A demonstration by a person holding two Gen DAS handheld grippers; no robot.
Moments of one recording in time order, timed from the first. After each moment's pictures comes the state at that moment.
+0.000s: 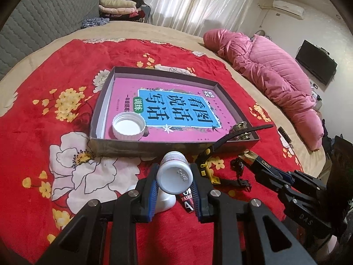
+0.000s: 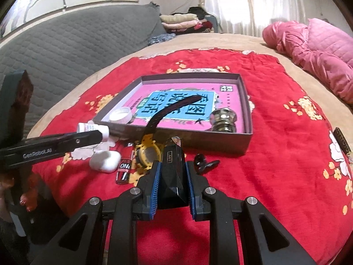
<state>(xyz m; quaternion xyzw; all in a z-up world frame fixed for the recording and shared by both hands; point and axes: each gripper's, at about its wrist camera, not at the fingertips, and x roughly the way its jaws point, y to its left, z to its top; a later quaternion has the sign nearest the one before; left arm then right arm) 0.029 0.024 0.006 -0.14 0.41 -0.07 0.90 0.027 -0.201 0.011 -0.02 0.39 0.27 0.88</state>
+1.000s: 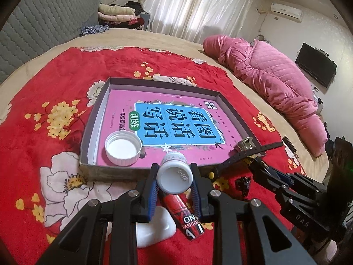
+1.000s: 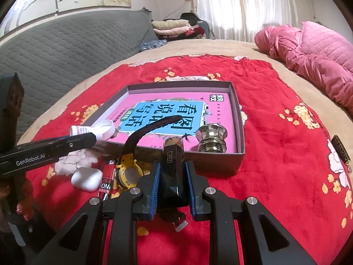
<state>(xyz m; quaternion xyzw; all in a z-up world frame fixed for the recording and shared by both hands) 0.059 0.020 0.002 -0.13 0.39 -0.06 0.91 0.061 -0.197 0.005 -0.02 0.37 0.24 0.90</state>
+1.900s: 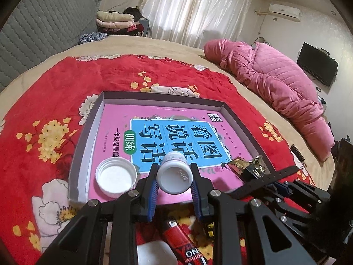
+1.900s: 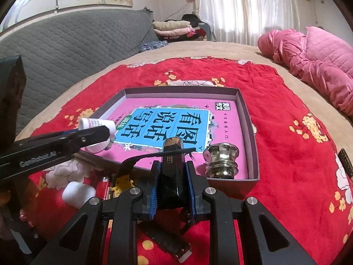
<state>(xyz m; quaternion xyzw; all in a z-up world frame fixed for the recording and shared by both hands) 0.098 0.015 -0.001 -0.12 0.37 -0.05 0.92 0.091 -0.171 -0.001 -0.03 0.36 0.24 0.90</state>
